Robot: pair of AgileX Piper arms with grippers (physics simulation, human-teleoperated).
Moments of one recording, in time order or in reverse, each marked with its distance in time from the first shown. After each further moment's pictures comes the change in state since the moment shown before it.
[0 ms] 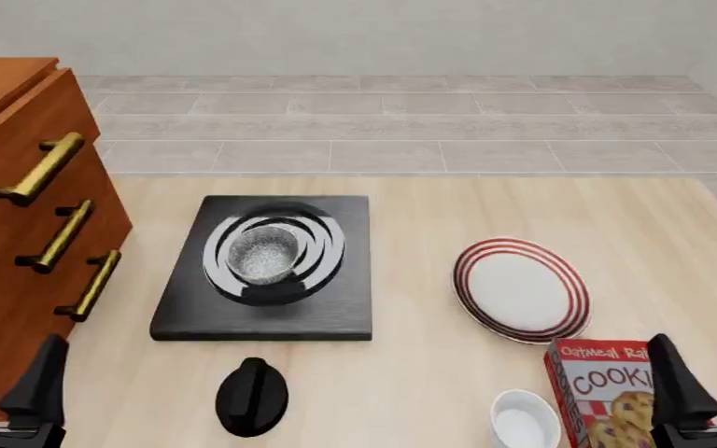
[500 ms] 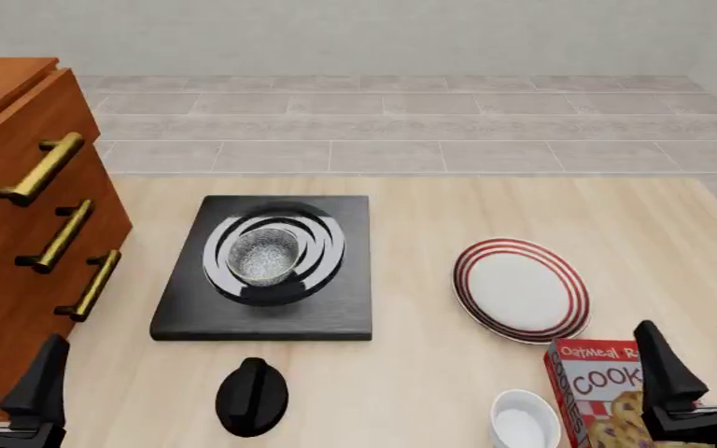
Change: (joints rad) left arm 0.000 0.000 0.000 0.000 0.000; right arm 0.030 0.152 -0.036 -0.073 -0.041
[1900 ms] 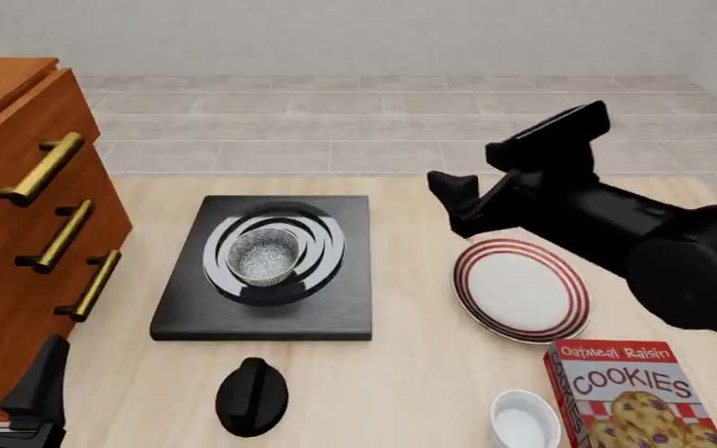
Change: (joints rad) left arm 0.000 0.000 0.000 0.000 0.000; right arm 0.461 1.052 -0.815 0.067 -0.083
